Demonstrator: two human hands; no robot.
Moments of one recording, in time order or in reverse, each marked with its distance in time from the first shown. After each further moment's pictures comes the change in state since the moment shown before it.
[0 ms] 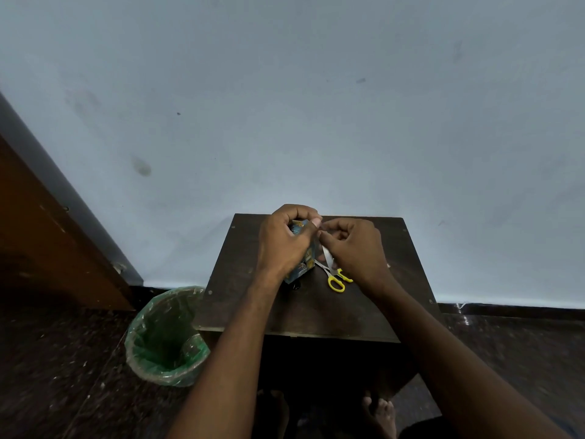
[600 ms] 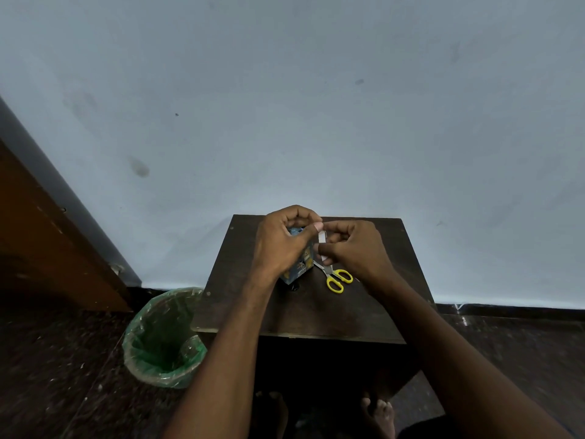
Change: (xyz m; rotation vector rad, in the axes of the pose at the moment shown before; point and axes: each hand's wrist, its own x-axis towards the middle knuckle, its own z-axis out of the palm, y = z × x) left_hand -0.001 0.008 -0.007 -0.011 -0.126 -0.032; right_hand 0.003 0.003 -0.011 0.116 -0.147 0.102
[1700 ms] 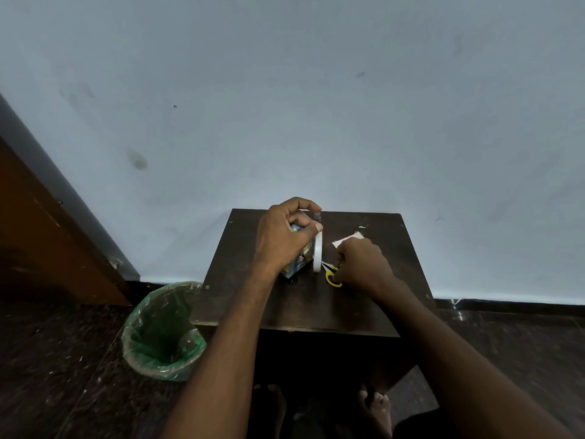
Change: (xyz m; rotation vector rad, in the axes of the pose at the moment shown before) left_hand -0.001 0.005 0.001 0.100 -0.007 0.019; right_hand -0.002 0.027 -0.001 -0.879 -0.158 0.111
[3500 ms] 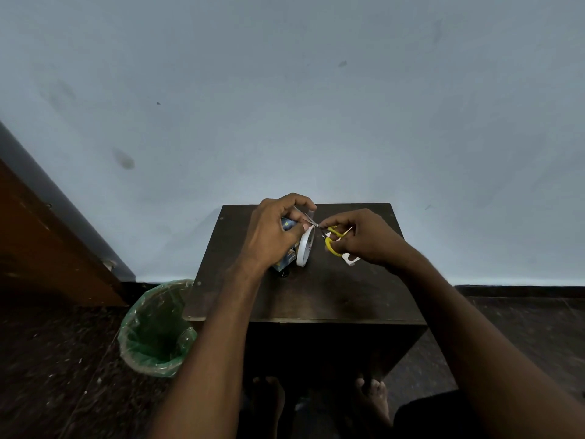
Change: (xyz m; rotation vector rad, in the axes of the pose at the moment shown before) left_hand 0.001 -0.008 -0.001 0.162 -0.104 0.205; right_hand 0.001 0.030 -0.038 0.492 -0.007 -0.199
